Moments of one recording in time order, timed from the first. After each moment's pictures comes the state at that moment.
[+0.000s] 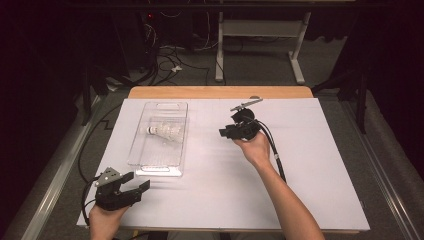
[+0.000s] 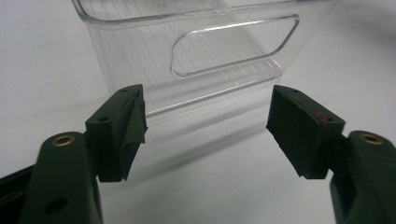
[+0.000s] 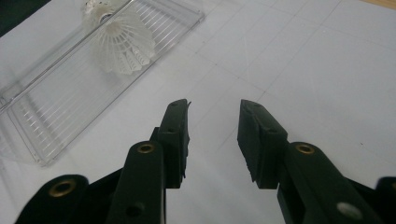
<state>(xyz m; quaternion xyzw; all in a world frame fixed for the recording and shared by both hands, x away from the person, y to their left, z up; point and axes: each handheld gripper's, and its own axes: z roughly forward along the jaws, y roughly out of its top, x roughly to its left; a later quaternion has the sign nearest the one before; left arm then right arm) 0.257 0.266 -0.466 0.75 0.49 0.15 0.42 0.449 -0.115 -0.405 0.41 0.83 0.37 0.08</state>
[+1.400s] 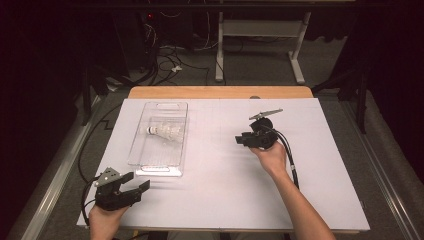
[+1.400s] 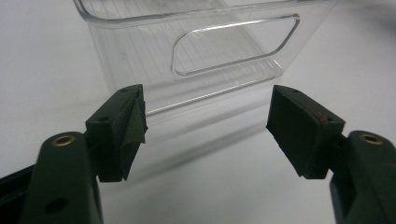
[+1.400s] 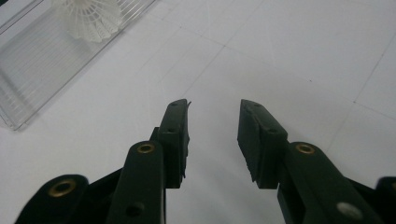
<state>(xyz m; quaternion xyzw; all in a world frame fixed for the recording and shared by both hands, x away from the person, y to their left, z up) 0.257 0.267 -0.466 0.75 0.49 0.15 0.42 0.431 -0.165 -0.422 0.43 0.82 0.37 0.09</state>
